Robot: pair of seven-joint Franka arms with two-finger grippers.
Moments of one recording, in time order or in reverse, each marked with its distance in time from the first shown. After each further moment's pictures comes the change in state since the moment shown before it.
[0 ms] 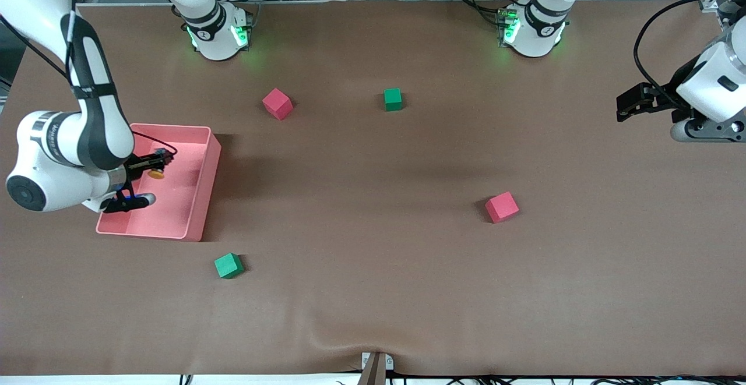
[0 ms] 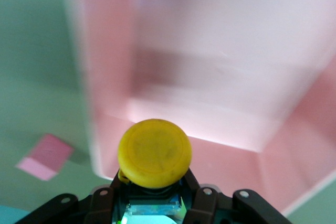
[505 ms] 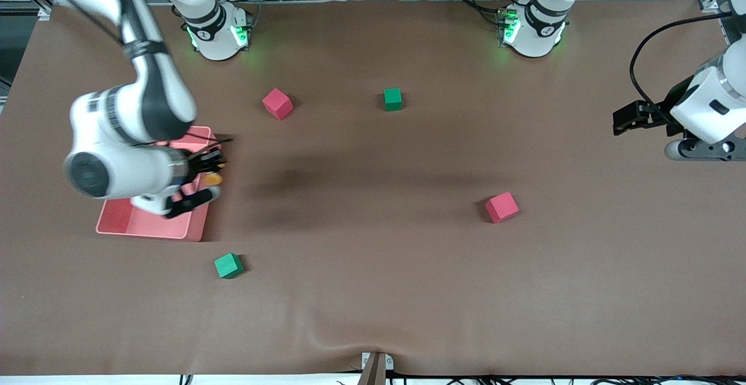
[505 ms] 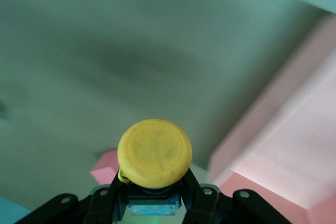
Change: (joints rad) left arm 0.008 0.052 0.003 0.000 0.000 0.035 0.000; right arm 0.313 -0.032 0.015 0.108 0.070 -0.001 0.012
